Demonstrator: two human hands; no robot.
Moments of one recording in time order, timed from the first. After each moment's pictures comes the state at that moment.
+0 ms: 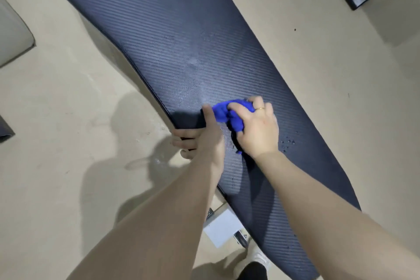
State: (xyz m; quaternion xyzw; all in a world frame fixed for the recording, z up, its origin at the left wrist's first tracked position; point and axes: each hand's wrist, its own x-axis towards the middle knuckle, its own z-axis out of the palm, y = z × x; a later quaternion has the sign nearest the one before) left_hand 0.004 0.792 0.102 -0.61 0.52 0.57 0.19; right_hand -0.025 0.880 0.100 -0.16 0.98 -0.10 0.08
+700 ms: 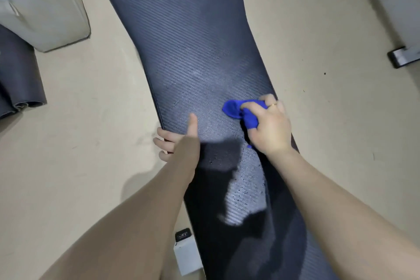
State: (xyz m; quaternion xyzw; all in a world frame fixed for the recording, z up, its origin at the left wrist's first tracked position) left_hand -0.002 0.800 0.095 -0.68 0.54 0.49 0.09; right_hand -0.104 0.926 0.086 -0.28 0.94 -0.17 0.08
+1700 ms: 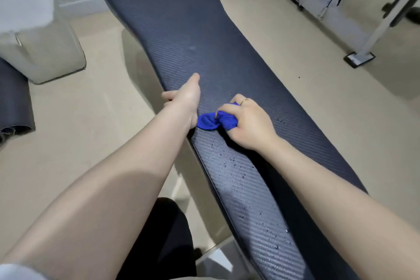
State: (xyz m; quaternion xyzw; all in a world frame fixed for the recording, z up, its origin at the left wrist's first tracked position) left_hand 0.006 0.781 0.054 -0.55 0.49 0.67 -0.03; right_hand 0.013 0.939 0.076 -0.37 0.91 -0.21 0.03
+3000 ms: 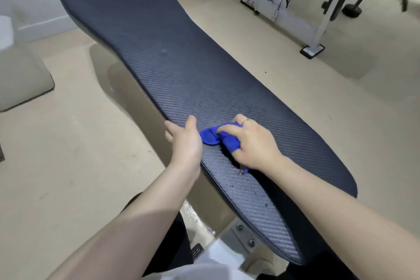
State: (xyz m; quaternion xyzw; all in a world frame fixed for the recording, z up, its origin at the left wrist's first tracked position) left_hand 0.123 0.860 0.082 -0.42 0.60 0.68 -0.06; right_hand 0.087 1.000 0.083 -0.29 0.94 -0.15 0.03
